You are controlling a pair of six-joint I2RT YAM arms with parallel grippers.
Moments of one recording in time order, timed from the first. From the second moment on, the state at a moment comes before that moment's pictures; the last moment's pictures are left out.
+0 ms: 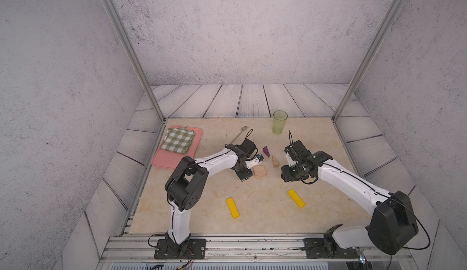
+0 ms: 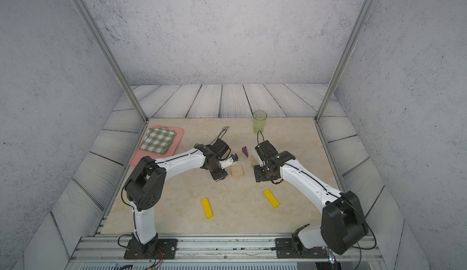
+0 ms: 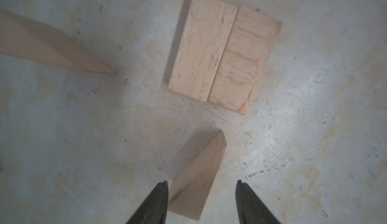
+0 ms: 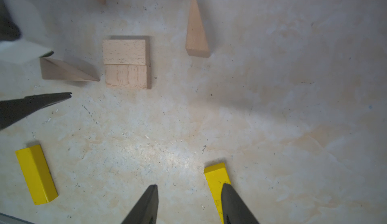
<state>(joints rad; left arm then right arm) -0.72 1.96 1.39 -0.73 0.03 0.40 0.51 1.38 1.04 -0.87 -0.02 0.34</state>
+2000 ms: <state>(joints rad) -0.73 1.70 1.28 -0.63 0.08 0.22 0.51 1.46 1.07 -0.83 -0.07 0.34</state>
